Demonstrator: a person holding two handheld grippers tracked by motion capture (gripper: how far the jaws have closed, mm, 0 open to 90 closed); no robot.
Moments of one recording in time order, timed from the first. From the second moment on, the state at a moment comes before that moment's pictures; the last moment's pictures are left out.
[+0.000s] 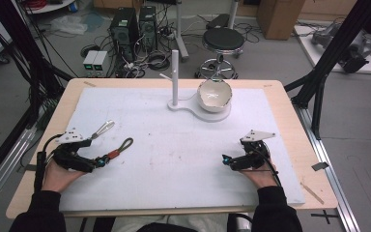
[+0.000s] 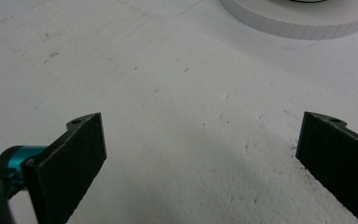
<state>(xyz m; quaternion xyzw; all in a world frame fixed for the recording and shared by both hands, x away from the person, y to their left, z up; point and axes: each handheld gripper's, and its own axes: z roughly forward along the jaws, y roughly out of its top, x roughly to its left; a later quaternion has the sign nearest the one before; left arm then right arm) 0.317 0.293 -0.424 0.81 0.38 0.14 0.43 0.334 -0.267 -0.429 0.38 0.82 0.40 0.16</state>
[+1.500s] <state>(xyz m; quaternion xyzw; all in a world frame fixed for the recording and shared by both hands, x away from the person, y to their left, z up) 0.334 0.248 -0.437 0.86 0.33 0.07 0.38 0.336 -0.269 -0.432 0.39 0.82 0.39 0.16</state>
